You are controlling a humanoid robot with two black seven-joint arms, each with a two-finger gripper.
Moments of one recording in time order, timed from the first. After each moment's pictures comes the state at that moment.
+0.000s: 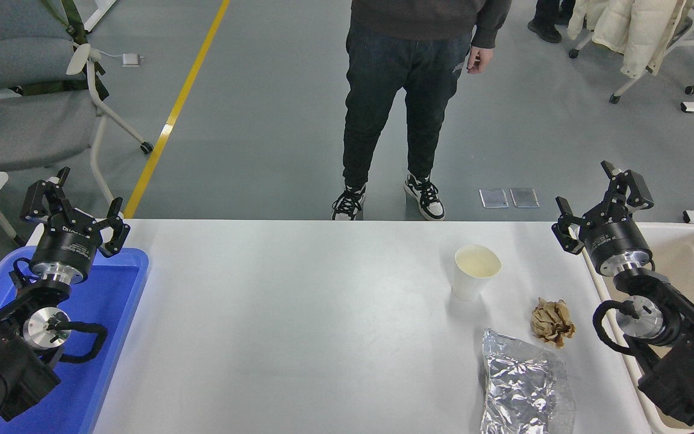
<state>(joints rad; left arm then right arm) -0.65 0.37 -0.67 -0.23 -0.08 -0.64 -0.64 0.55 -0.28 1.11 0.61 -0.40 0.21 0.42</state>
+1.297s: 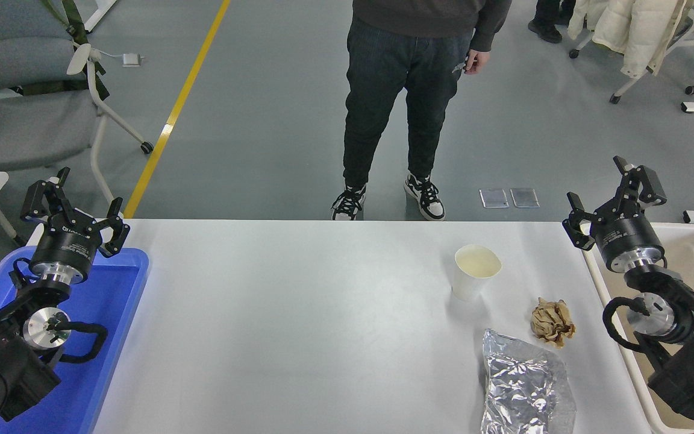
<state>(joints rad) -0.65 0.37 -0.67 -0.24 -0.08 -0.64 -0.64 0.56 -0.32 1.11 0.62 -0.40 0.21 0.42</state>
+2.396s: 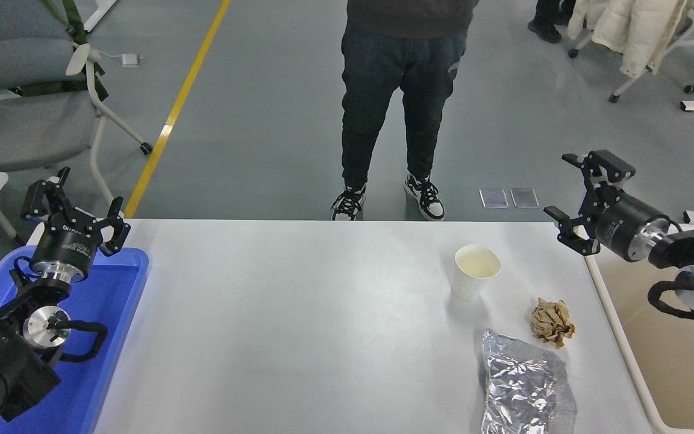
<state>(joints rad) -0.65 0.37 -0.67 -0.24 -0.07 -0.64 -0.64 0.55 -0.59 0.98 1.13 -0.55 0.20 -0.17</state>
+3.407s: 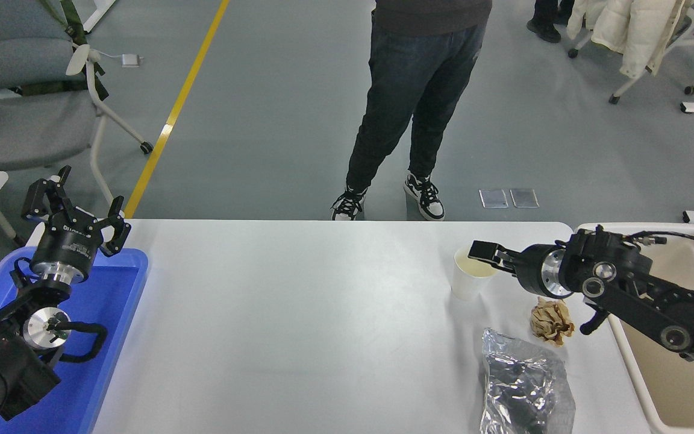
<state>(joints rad) -0.65 0.37 -0.67 -0.24 -0.07 -0.65 -0.64 0.76 -0.44 0.50 1.09 -1.33 0.20 -0.36</state>
